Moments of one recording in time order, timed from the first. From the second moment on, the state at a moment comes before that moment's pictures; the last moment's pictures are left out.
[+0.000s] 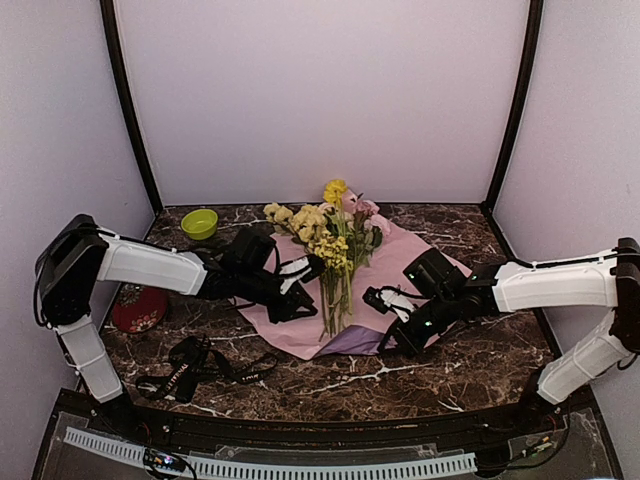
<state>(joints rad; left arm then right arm) -0.77 1.74 1.00 0.00 0.44 0.30 0.85 1.42 0.77 -0.41 -0.39 0.06</state>
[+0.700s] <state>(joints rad) -0.88 1.76 0.87 -0.11 0.39 0.42 0.79 1.48 0.81 -0.42 -0.48 0.06</state>
